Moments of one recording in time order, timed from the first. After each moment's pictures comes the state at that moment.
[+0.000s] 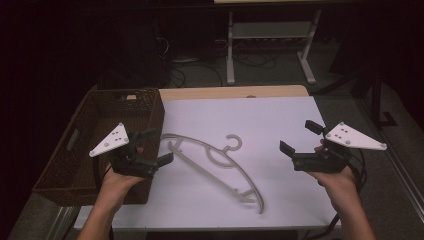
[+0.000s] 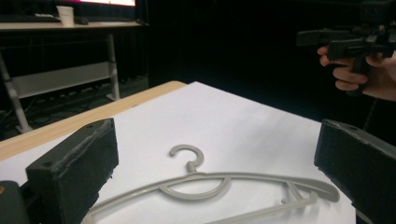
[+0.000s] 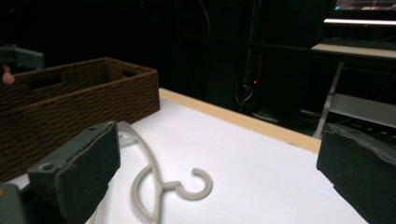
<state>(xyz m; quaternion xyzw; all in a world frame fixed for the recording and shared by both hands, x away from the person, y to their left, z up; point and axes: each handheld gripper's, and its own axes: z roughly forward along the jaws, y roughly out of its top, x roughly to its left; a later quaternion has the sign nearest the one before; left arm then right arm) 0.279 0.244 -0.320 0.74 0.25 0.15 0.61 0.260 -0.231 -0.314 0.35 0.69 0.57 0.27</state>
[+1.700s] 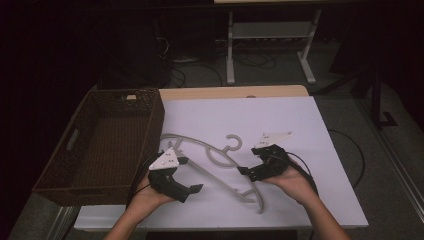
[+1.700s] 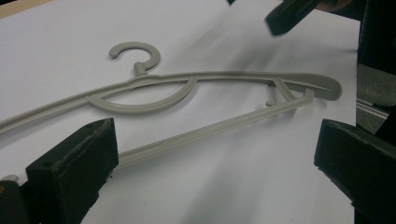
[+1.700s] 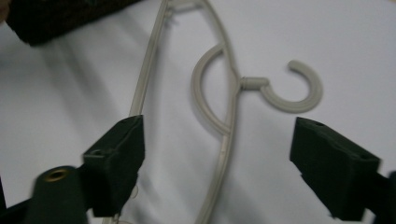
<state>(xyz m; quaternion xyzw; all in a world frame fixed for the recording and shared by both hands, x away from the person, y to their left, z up) 0.277 0.183 -0.398 0.84 0.24 0.08 0.48 0.308 -0.135 -0.386 0.32 0.86 0.39 0.09</state>
